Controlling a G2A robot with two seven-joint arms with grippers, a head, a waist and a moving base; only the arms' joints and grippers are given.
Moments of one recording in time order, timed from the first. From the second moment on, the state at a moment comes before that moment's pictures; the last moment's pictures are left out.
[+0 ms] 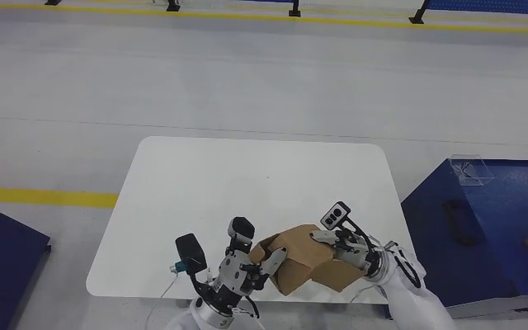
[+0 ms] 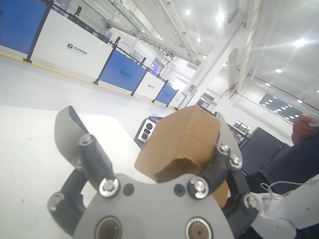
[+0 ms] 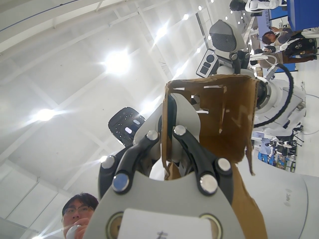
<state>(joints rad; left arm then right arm) 1.58 -1.25 -0.98 -2.06 0.84 -0.22 0.28 -1.40 -1.10 1.34 -1.67 1.14 0.21 1.20</state>
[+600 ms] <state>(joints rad) 1.61 -1.25 -1.05 -2.09 0.80 -0.23 0.28 -1.37 -1.10 1.37 -1.66 1.17 0.23 1.17</state>
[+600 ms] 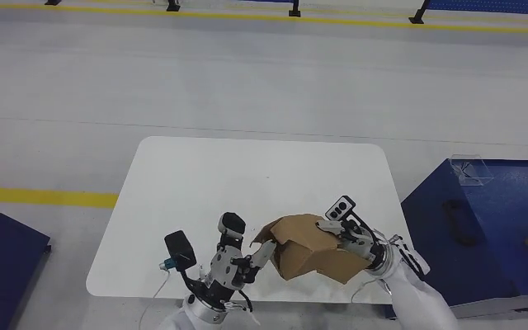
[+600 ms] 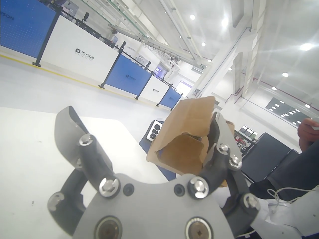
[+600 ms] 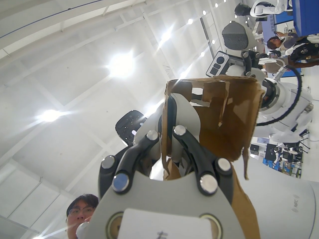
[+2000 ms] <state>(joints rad) 1.62 -1.24 -1.15 -2.13 0.70 -0.25 0.02 -1.37 -1.10 1.39 -1.64 1.12 0.23 1.19</state>
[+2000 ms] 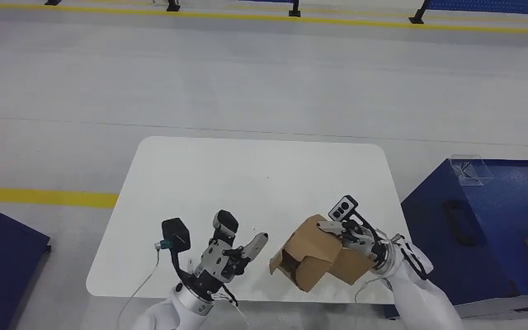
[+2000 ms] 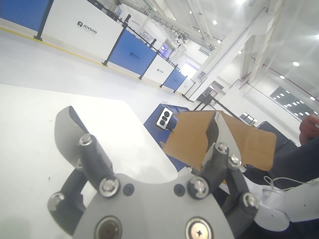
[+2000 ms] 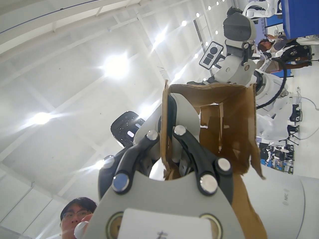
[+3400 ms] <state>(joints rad) 1.58 -1.24 -1.02 -2.14 0.87 -0.20 -0.16 -1.37 -1.10 1.38 -1.64 1.08 0.21 1.18</state>
